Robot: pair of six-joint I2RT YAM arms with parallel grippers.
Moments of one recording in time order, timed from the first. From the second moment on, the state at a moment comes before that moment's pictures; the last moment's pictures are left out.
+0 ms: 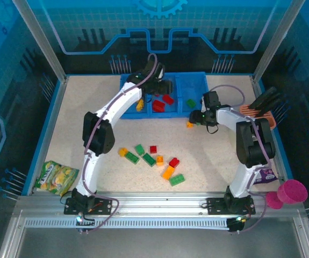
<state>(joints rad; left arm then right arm) -0.48 2.22 2.19 -0.76 0.05 -0.46 0.18 1.85 1.16 -0.40 -0.07 0.29</state>
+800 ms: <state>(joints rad) -0.44 1.87 1.75 -0.60 0.11 -0.46 0.24 1.97 1.32 -0.56 0.08 0.31</state>
